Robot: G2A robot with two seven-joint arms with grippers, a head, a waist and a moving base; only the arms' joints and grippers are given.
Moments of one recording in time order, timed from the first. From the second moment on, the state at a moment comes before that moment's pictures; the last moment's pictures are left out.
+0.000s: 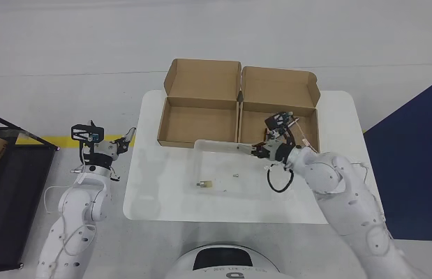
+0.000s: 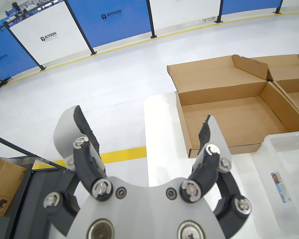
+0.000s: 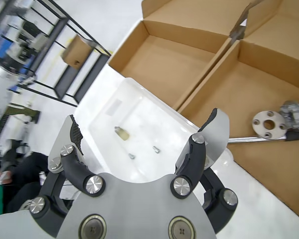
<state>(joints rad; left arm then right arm) 1.73 -1.15 -1.60 -1.80 1.33 0.00 0.00 -1.39 -1.07 1.22 -1.76 -0.72 -0.23 0.62</state>
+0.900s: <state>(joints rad) 1.73 -1.15 -1.60 -1.80 1.33 0.00 0.00 -1.12 -1.16 0.75 -1.66 -1.32 -0.08 1.11</state>
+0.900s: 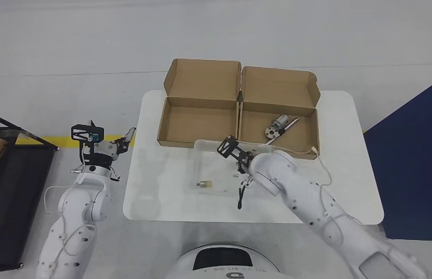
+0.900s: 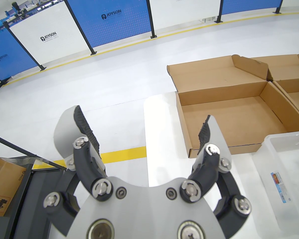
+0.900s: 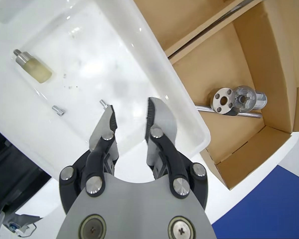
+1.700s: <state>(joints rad) 1.73 -1.15 -1.60 -1.80 1.33 0.00 0.00 -1.00 -1.23 0.65 -1.38 -1.20 -0.33 1.09</state>
